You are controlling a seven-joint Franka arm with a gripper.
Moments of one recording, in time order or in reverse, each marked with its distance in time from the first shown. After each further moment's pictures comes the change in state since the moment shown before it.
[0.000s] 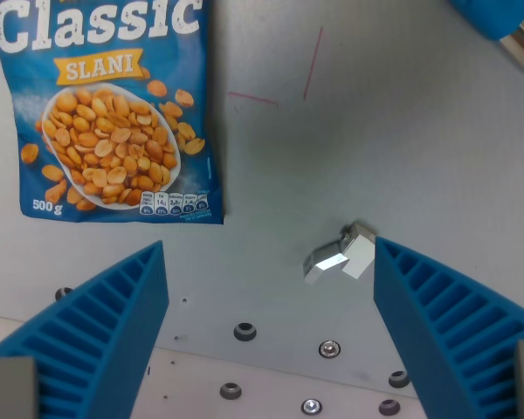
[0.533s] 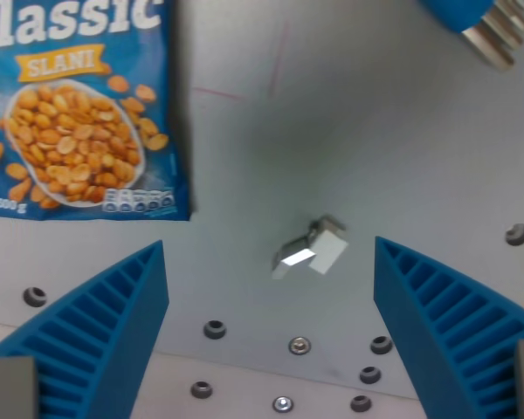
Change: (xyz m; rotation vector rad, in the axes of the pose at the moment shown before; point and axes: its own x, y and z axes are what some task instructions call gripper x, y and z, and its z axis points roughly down) arm -0.006 0.028 -0.001 -0.012 0.009 0.010
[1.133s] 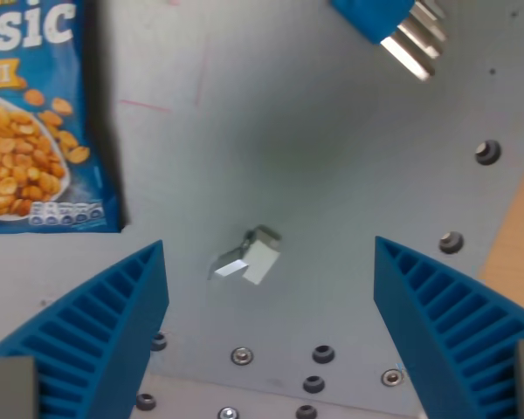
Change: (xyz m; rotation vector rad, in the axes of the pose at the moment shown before) arm 0.003 0.045 0.001 -0.010 0.008 0.009
